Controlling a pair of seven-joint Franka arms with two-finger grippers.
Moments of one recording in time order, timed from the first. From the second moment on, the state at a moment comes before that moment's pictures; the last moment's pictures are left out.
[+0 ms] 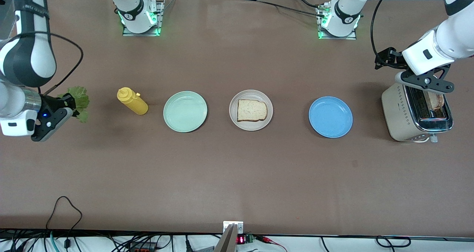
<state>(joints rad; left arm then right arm) 0.00 0.02 -0.09 -1.64 -0.01 1.44 0.16 0.16 0.34 -0.21 -1.54 0.07 1.68 -0.93</state>
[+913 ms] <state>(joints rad) 0.00 0.02 -0.09 -1.64 -0.01 1.44 0.16 0.51 0.34 -0.06 -1.43 0.21 1.72 -0.80</state>
